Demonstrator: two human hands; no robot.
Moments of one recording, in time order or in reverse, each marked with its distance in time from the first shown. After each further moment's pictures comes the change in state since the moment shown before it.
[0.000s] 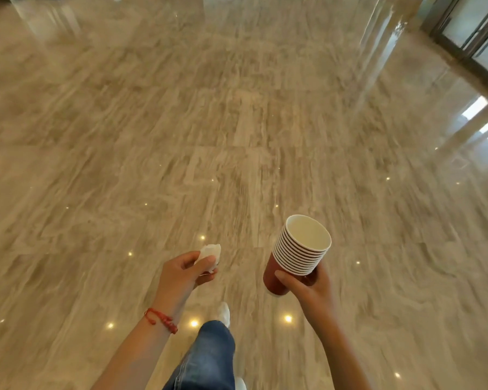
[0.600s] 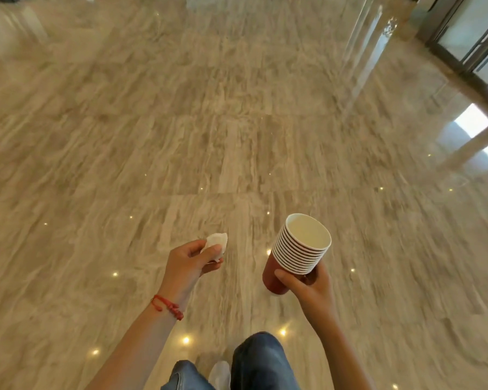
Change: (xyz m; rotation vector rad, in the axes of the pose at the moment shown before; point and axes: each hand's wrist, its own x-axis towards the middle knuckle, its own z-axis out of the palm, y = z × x) left_hand 0.430 0.210 0.175 0.031 -0.086 0.026; right_hand 0.467 -0.107 0.057 0.006 0.055 0.004
